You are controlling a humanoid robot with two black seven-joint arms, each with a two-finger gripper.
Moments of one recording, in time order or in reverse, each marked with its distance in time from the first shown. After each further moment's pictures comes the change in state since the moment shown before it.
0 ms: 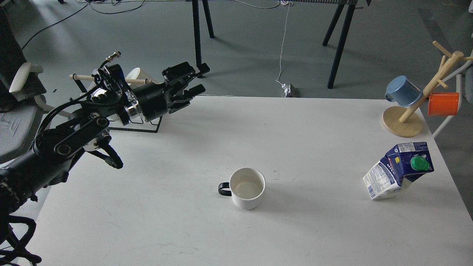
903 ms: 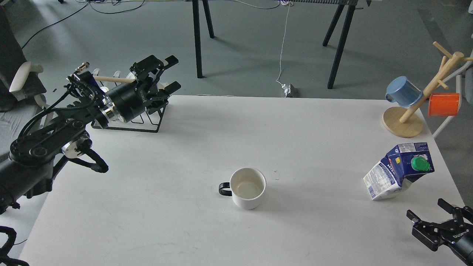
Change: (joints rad) left arm 0.042 0.045 0.009 0.004 -0.086 0.000 0.000; right arm -0.160 0.365 -0.093 0.044 -0.121 0.000 0.000
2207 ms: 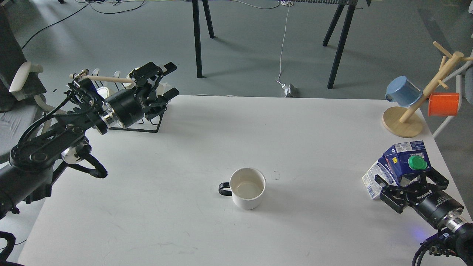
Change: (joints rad) left arm 0.027 0.003 -0.001 0.006 0.001 0.000 0.000; right arm 0.227 0.113 -0.011 -0.008 -0.121 0.000 0.000
